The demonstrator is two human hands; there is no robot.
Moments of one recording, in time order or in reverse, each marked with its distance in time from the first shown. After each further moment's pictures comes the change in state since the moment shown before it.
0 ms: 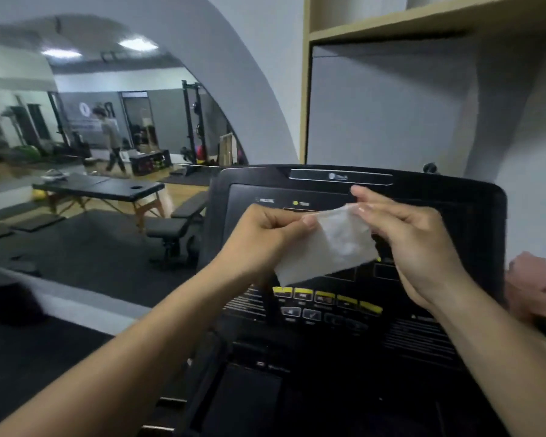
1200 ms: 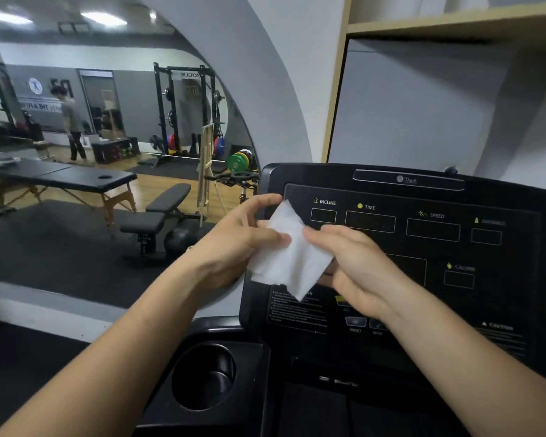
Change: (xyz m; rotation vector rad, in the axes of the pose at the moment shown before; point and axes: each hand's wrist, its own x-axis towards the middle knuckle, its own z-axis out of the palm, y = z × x) left_hand 0.020 -0.065 -0.145 -0.418 -0.175 -0.230; right_hand 0.013 0.029 0.169 0.203 -0.023 0.619
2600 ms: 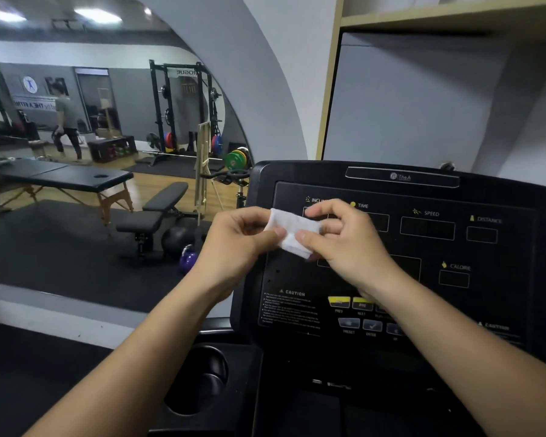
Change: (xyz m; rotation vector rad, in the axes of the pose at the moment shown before) left_hand 0.014 -0.030 0.008 0.166 0.189 0.279; right_hand 0.020 -0.001 -0.017 -0.448 0.040 -0.516
